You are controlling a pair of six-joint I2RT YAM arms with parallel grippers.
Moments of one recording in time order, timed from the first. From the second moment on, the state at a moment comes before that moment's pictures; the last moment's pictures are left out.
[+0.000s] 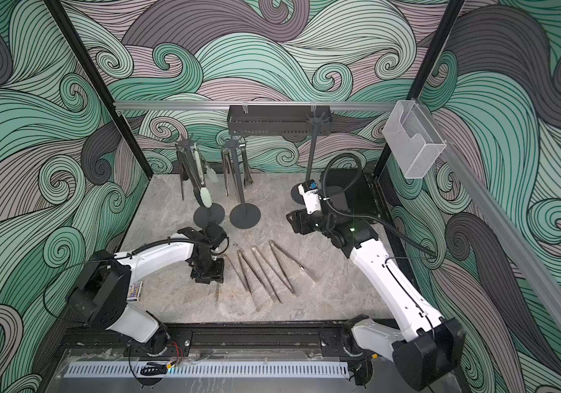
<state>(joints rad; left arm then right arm) -0.58 1.56 0.91 -0.95 0.15 -0.59 0.41 1.17 1.14 -0.61 -0.22 0.11</state>
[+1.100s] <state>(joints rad) -0.71 1.46 0.84 -0.95 -0.02 -0.75 0.40 1.09 1.10 -0.60 -0.20 0.11</state>
